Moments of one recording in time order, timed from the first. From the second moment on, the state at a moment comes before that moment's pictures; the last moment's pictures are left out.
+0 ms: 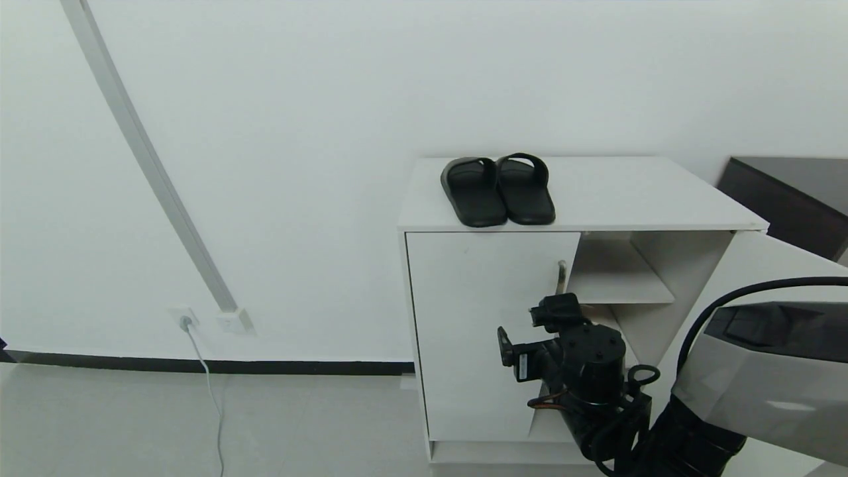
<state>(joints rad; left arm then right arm) 0.00 0.00 0.00 0.00 -0.05 -0.02 0.75 2.19 -0.67 -1.38 -0.58 0.07</state>
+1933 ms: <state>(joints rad) 0.00 0.00 0.00 0.00 -0.05 -0.02 0.72 2.17 -0.77 -1.19 -0.54 0.04</state>
